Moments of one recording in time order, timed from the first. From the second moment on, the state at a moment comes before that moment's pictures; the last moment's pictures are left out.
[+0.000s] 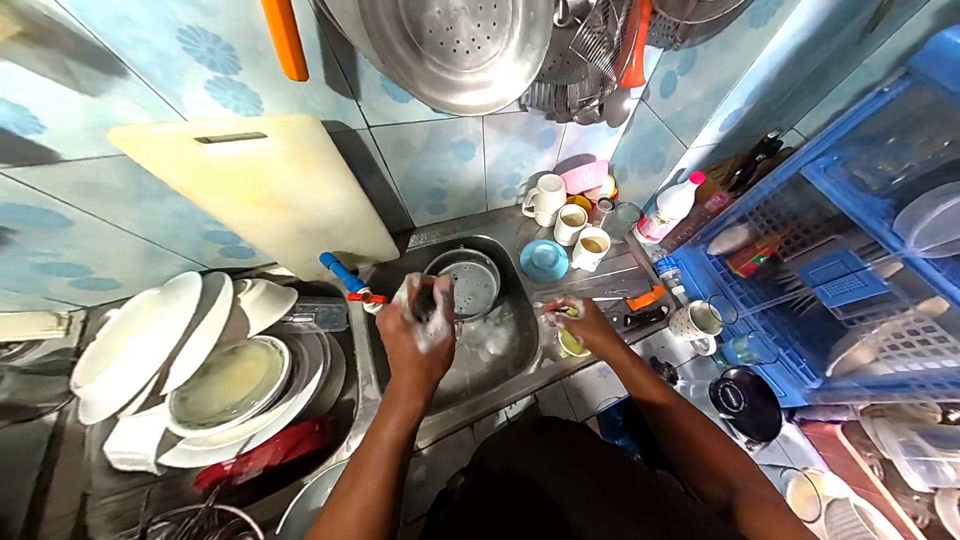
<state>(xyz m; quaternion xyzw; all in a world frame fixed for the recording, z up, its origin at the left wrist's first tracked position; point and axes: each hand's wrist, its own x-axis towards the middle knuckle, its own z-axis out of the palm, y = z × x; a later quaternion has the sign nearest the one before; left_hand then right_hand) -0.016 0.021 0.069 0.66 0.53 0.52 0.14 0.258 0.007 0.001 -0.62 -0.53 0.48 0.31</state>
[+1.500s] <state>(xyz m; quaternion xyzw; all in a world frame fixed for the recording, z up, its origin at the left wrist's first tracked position) -0.061 -0.041 -0.060 0.54 0.67 0.26 0.44 0.462 0.314 0.067 -0.82 -0.55 0.10 -0.10</state>
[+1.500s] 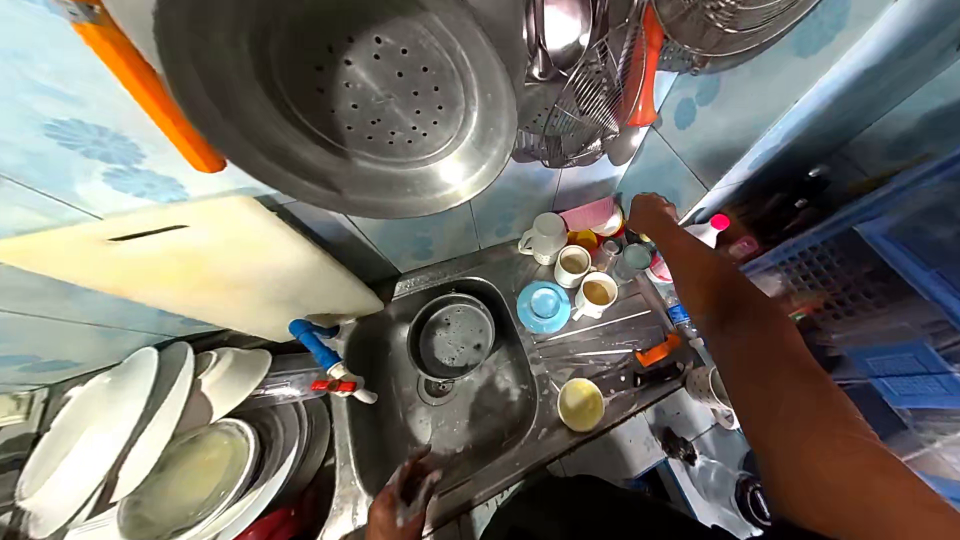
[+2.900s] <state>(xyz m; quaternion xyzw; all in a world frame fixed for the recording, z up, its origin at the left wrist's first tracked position) -0.067 -0.061 -0.058 0.63 0.64 0.20 0.39 0.466 0.166 0.003 -0.77 -0.63 0.12 0.01</state>
